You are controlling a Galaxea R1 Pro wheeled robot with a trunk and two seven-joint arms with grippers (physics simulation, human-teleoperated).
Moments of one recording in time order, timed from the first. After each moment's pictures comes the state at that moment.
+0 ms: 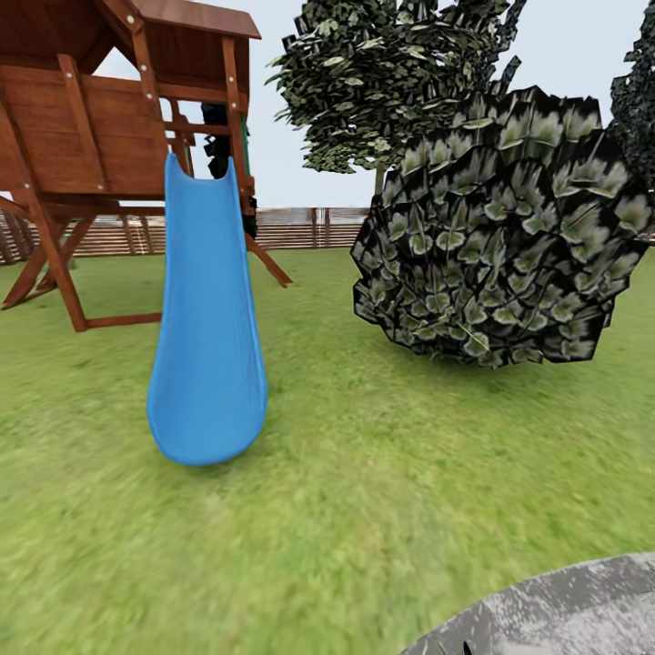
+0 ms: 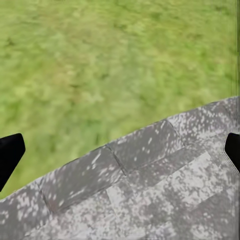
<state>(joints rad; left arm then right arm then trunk) -0.27 0.07 0.01 -0.21 0.01 -0.30 0.00 -0.09 -0.08 -0.09 -0.58 0.00 -0.31 0.00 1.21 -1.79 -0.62</state>
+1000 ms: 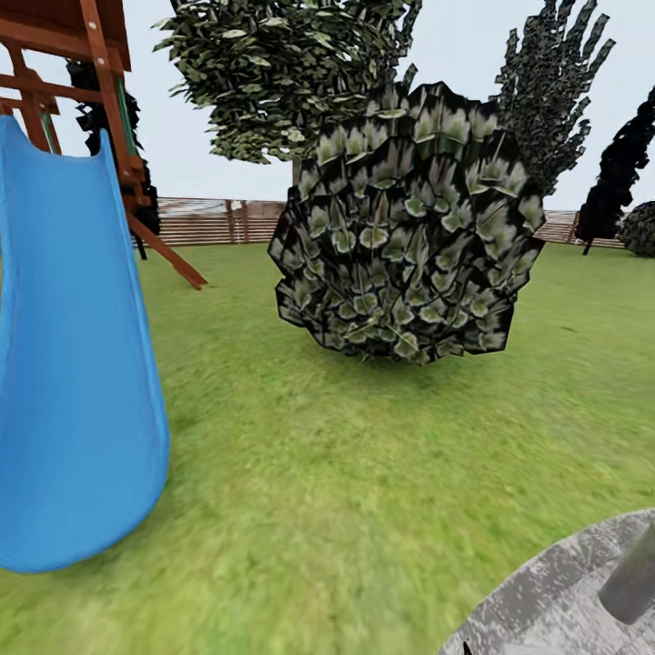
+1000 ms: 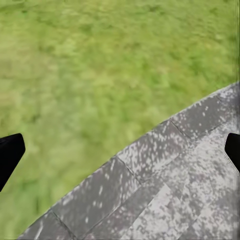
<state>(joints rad) -0.27 0.08 0.01 -0.21 0.01 -0.30 0.01 -0.09 -0.08 -0.09 -0.58 0.00 -0.31 0.00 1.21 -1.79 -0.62</state>
